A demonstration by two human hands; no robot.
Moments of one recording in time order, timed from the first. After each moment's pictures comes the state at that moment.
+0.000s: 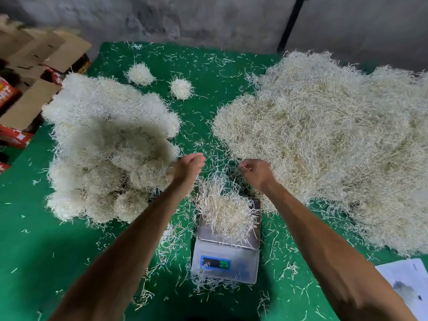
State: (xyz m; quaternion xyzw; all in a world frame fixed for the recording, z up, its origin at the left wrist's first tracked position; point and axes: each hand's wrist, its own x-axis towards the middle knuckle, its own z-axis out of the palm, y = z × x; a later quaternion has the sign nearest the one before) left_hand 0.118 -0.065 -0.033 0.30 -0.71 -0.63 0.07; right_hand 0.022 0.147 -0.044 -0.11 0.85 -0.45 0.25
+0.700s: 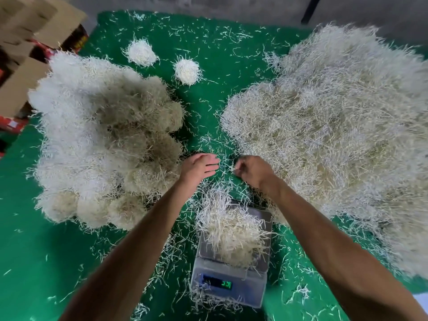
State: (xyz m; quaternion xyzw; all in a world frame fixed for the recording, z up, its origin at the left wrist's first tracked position) left_hand 0.075 -0.084 -0.081 0.32 -0.62 -0.72 -0.02; right_hand -0.036 0.099 -0.090 -0.22 0.90 -0.24 0.29
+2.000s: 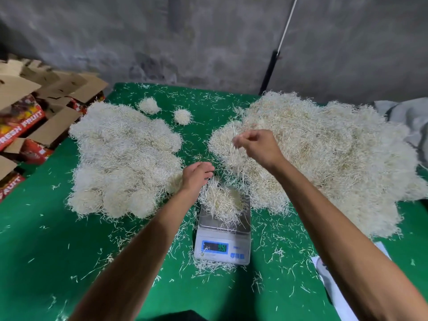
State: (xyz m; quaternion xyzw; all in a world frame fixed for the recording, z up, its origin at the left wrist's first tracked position) left_hand 0.213 -0.010 0.049 0.27 -0.63 -0.72 0.09; right_hand 0.122 0.165 0.154 -0.20 0.80 -0.55 0.12
